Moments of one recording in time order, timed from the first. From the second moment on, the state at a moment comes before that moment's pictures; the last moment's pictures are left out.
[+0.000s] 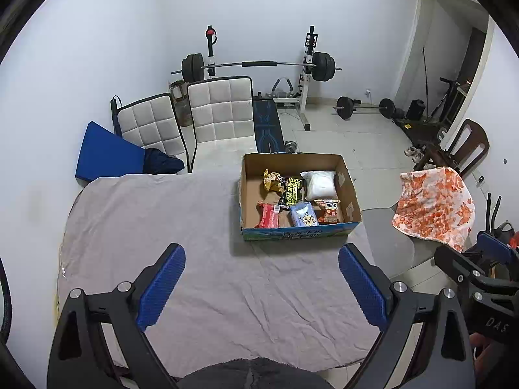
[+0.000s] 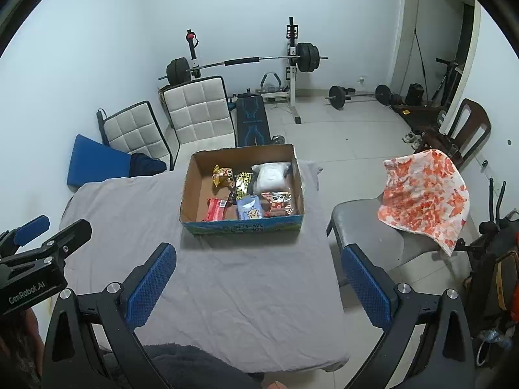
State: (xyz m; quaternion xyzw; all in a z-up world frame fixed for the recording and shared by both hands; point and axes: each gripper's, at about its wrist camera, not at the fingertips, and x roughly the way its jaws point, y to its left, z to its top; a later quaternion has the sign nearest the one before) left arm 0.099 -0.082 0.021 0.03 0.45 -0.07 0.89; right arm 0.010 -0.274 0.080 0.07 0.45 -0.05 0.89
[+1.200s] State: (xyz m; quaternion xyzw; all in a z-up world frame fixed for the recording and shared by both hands) left arm 0.093 -0.075 0.031 0.02 0.44 -0.07 0.90; right arm 0.011 -0.264 0.099 0.06 0.43 -0.06 0.90
